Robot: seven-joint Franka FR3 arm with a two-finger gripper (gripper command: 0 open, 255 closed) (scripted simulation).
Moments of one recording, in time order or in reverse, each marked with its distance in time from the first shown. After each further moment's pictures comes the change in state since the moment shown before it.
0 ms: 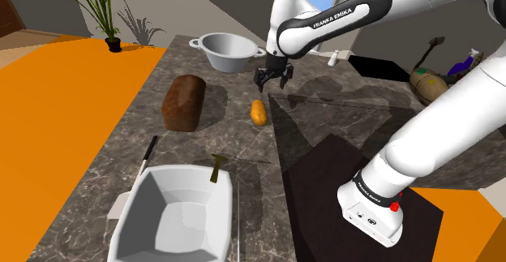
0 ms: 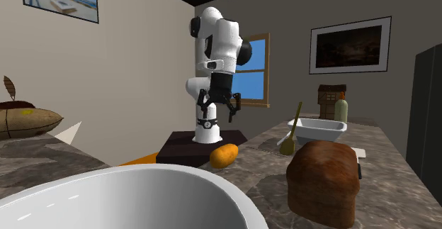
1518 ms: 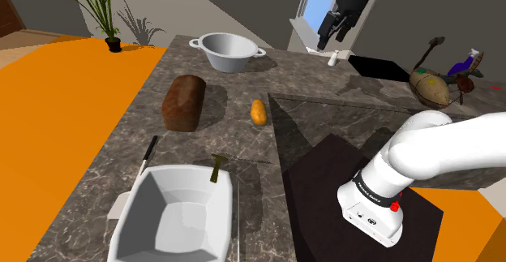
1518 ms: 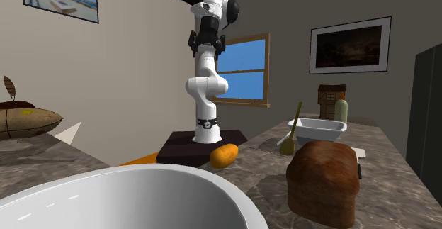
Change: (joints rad) arm 0.079 -0.654 -0.133 0.028 0.007 -0.558 -0.453
